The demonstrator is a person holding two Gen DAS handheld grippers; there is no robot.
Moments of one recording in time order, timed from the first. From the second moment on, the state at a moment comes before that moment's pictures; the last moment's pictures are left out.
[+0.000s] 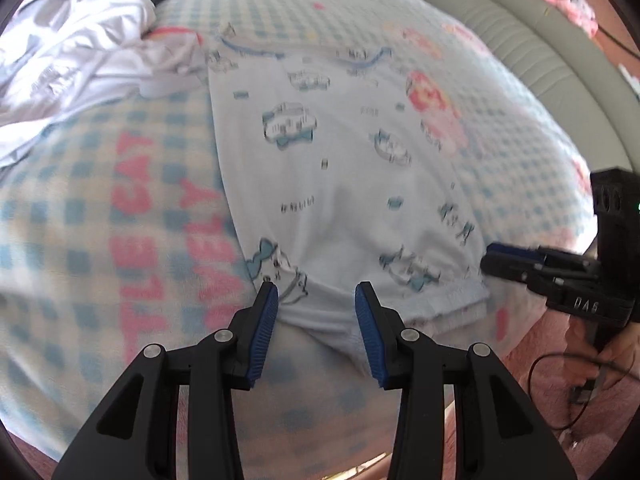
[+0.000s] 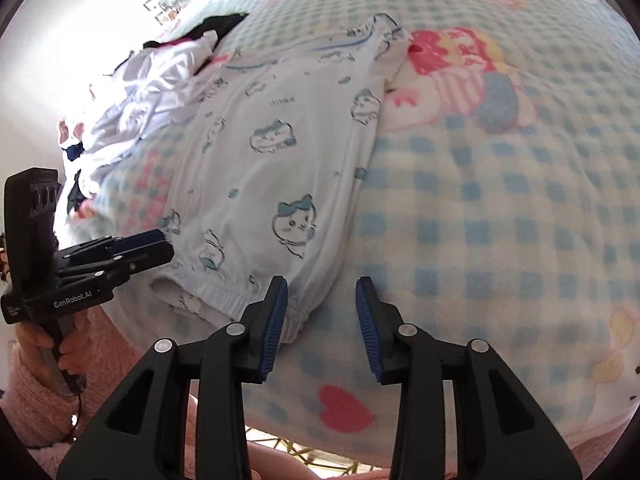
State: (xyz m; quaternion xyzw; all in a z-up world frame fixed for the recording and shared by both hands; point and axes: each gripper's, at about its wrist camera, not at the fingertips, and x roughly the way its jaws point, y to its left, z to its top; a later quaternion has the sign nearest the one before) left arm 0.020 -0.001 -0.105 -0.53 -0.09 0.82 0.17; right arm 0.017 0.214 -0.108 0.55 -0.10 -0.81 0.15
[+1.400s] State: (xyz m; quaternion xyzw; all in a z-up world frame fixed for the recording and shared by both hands) left arm 0.025 -0.029 -0.148 -0.57 -0.32 0.74 0.20; right arm 0.027 0.247 -0.108 0.55 -0.18 -0.80 0.15
